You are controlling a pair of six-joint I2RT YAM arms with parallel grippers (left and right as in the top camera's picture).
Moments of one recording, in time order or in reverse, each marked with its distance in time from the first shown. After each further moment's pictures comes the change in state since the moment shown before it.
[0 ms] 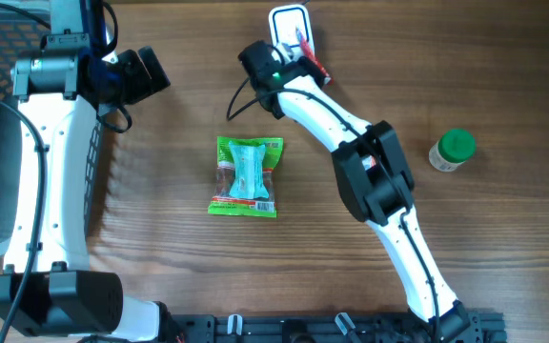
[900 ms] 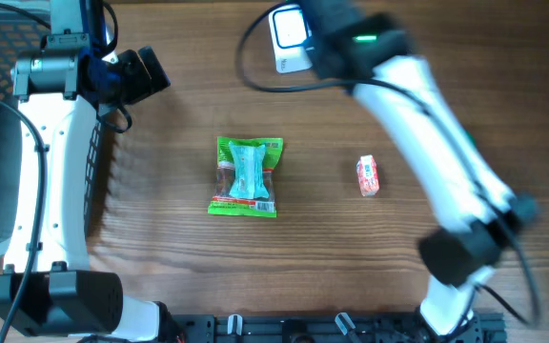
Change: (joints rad) left arm 0.000 0.000 0.000 0.000 0.000 0.000; right arm -0.101 -0.646 0.015 -0.378 -0.483 0.221
